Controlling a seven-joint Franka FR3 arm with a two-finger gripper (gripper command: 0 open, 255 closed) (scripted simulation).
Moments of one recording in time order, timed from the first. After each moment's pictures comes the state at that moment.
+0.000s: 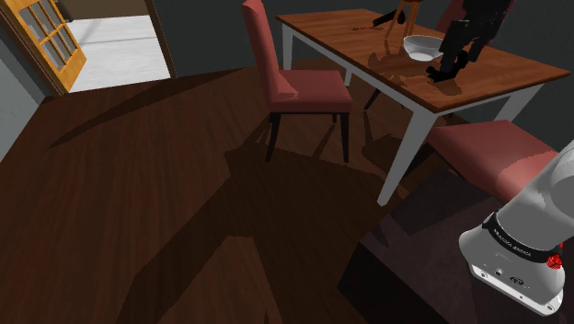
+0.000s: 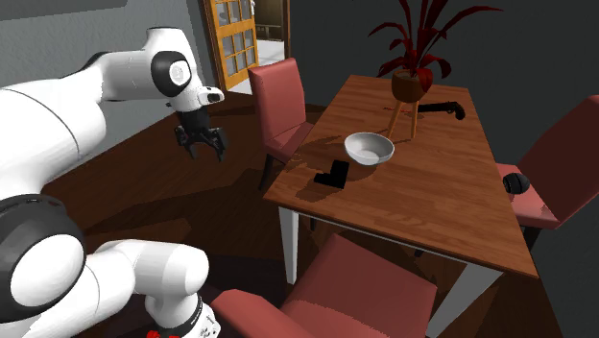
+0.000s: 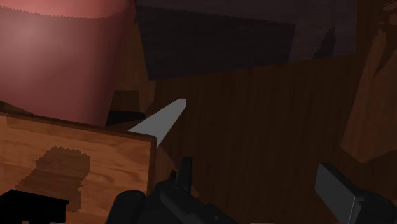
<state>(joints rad) -0.02 -0.77 -0.01 -2.38 -0.09 1.57 0.16</state>
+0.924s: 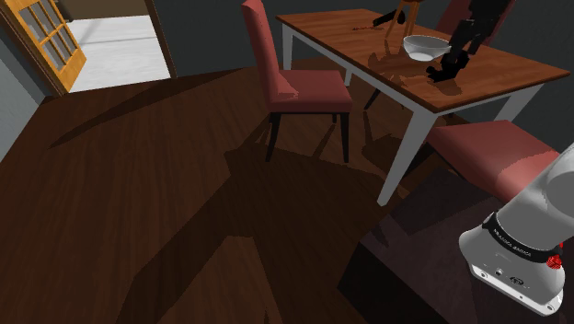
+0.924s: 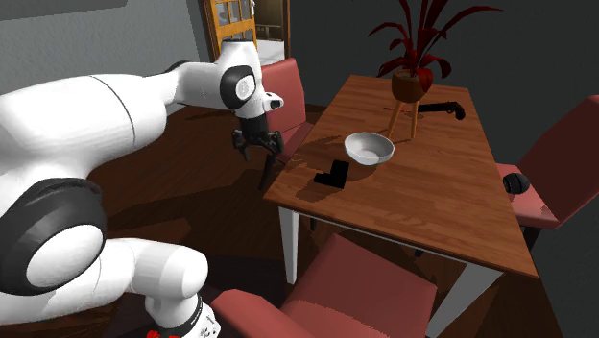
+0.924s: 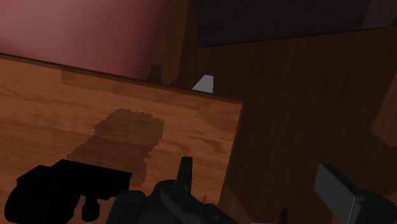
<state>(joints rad) -0.08 -0.61 -0.29 -2.33 -0.22 1.77 -0.15</state>
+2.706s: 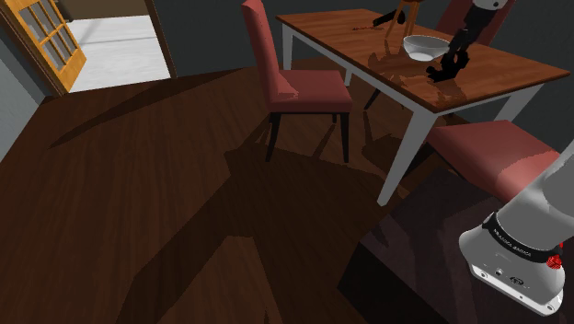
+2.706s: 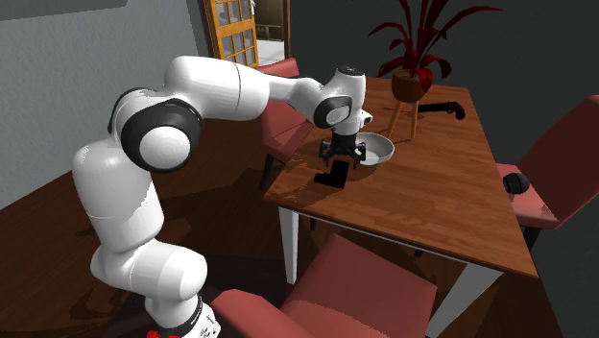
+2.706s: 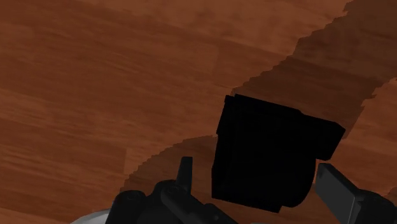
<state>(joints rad) -0.13 0.13 -0.72 -1.85 0.18 2.04 -0.85</state>
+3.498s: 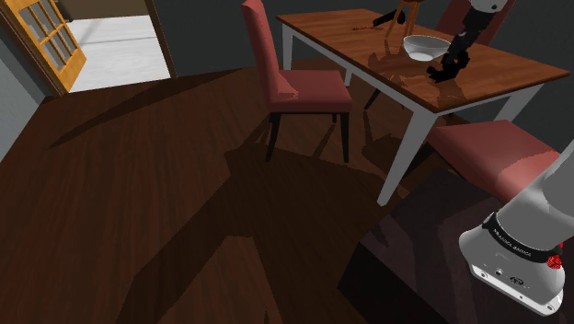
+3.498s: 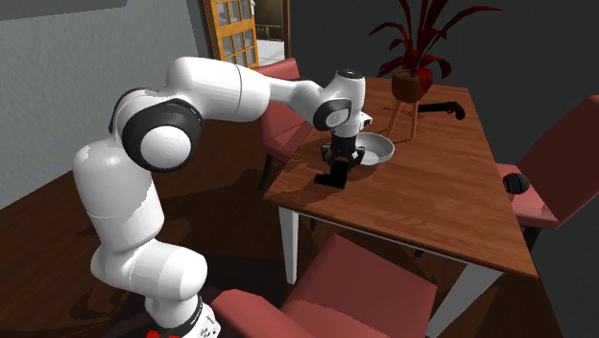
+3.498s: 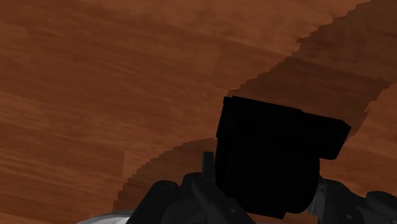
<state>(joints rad) -0.13 0.13 -0.72 -1.86 0.18 2.06 -0.86</state>
